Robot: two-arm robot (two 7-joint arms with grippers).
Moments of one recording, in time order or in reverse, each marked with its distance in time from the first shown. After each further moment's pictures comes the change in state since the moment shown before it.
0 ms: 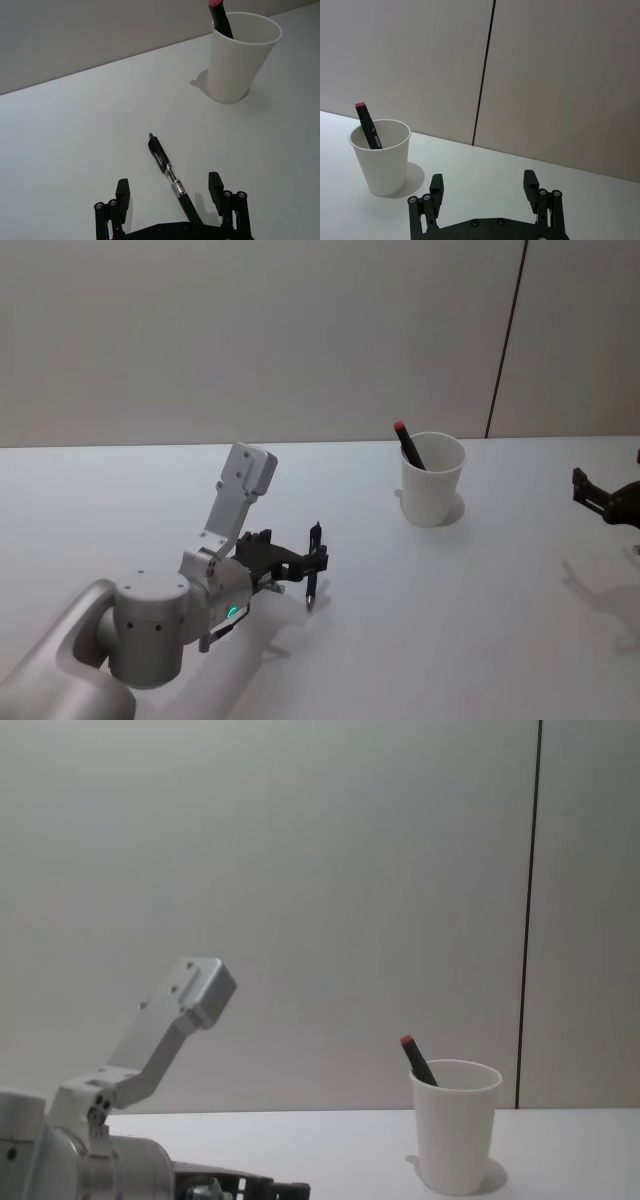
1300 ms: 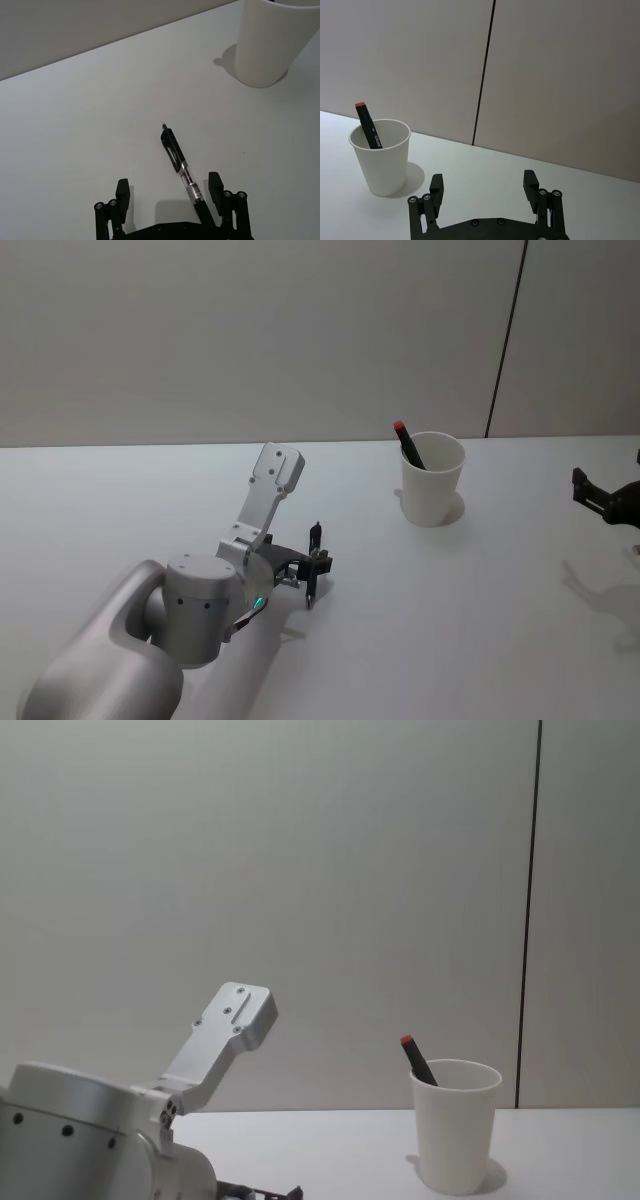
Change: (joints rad) left arm -0.090 -0.096 0.029 0.140 0.082 0.083 0.109; right arm 0.000 0.000 0.000 0.000 0.000 0.000 0.000
